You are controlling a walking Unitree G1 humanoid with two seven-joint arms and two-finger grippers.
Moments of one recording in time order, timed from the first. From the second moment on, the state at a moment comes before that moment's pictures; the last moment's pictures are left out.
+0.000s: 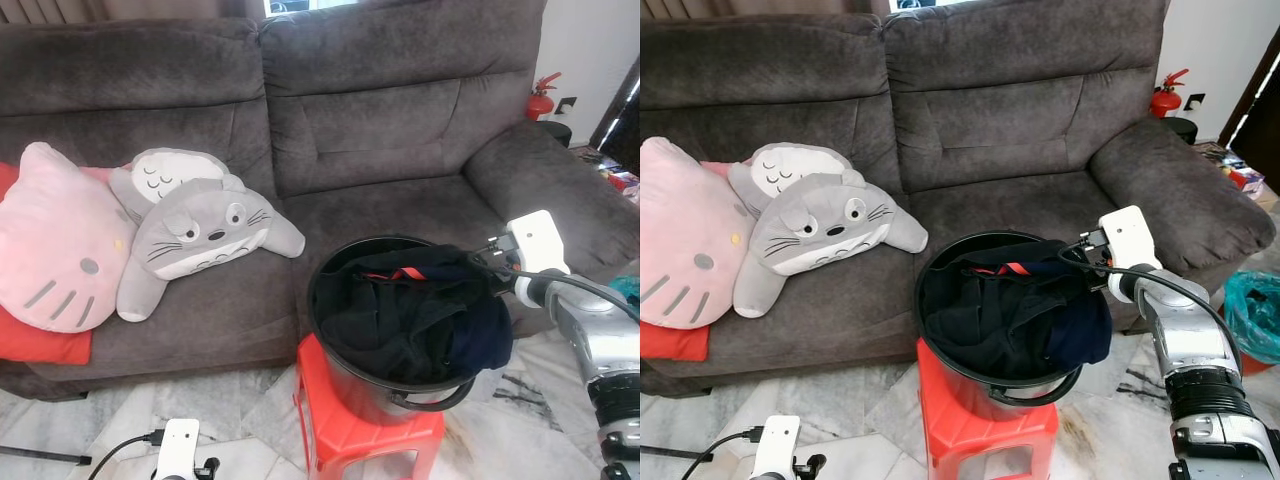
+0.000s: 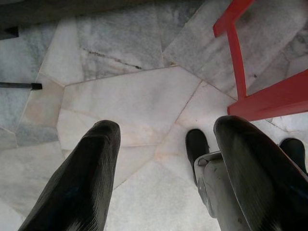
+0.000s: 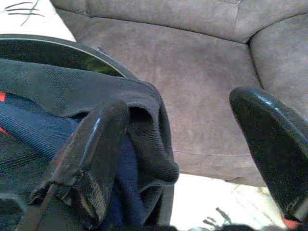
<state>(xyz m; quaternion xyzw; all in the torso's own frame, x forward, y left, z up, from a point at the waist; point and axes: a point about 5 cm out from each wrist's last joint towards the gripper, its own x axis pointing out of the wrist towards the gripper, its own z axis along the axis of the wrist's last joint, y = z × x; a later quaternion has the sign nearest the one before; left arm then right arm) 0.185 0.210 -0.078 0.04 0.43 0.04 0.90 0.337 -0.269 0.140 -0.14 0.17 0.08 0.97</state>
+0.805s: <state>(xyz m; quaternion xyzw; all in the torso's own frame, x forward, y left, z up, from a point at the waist) 0.185 0.211 -0.078 0.03 0.43 0.05 0.90 0.338 -0.272 0.136 -0.14 0.18 0.07 0.97</state>
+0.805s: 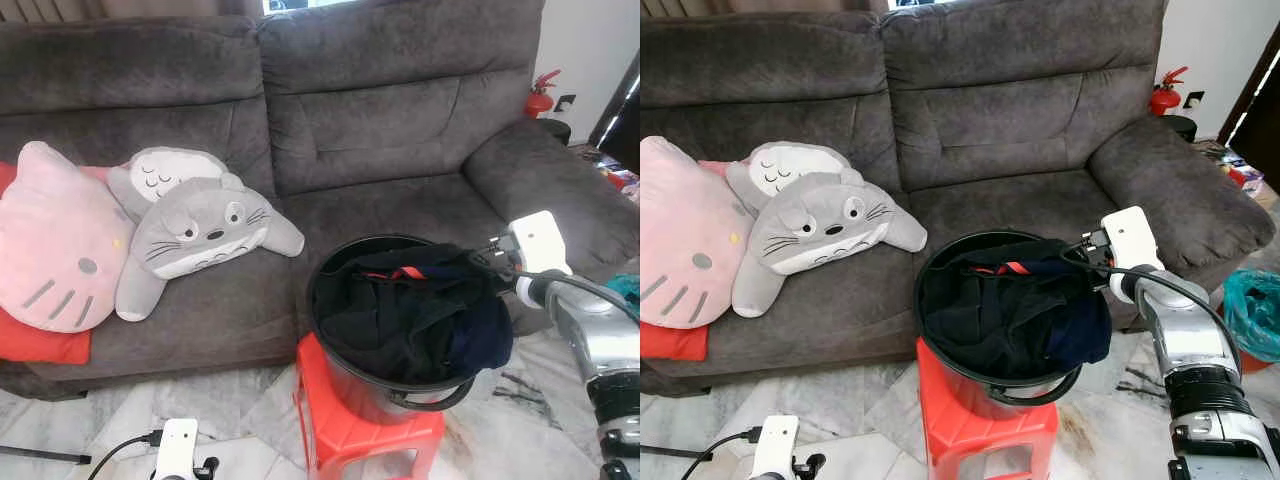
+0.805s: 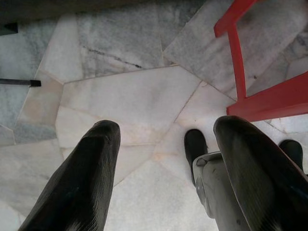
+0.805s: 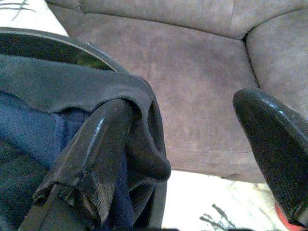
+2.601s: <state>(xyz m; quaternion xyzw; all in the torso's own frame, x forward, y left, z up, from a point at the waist) 0.183 0.211 -0.079 0.03 0.43 0.05 0.90 0.354 -0.273 0.123 -0.16 0.16 0.06 0.97</state>
